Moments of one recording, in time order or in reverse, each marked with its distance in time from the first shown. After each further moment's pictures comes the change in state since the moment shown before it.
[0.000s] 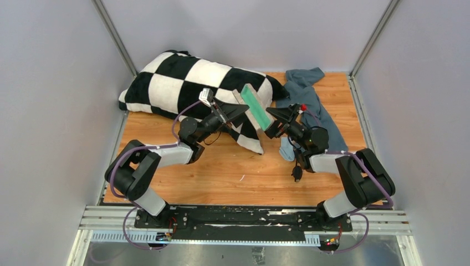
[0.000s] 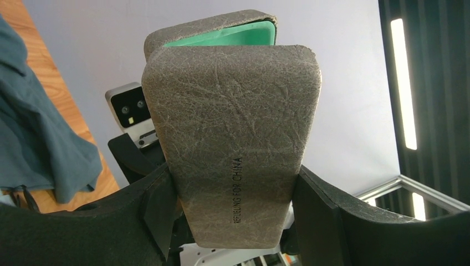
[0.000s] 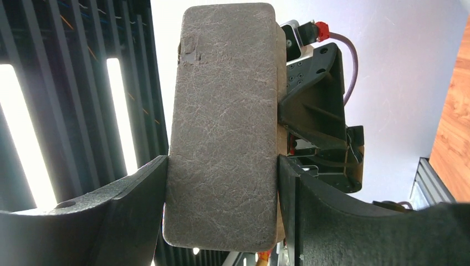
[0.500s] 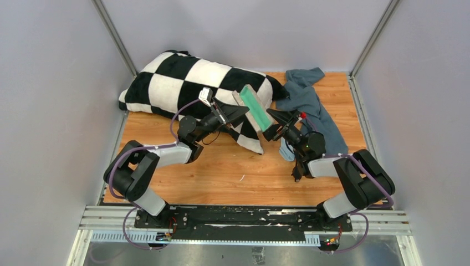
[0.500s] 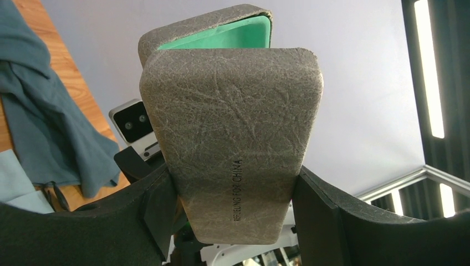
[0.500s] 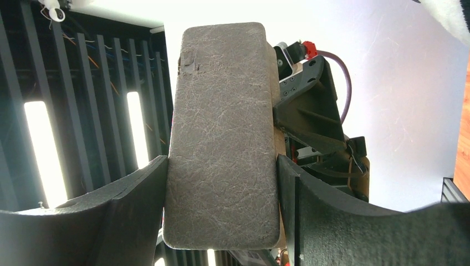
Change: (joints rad) left arm 0.014 -0.010 0.000 -0.031 0.051 0.072; right arm 0.072 0.000 -0.069 0.009 0.182 0.023
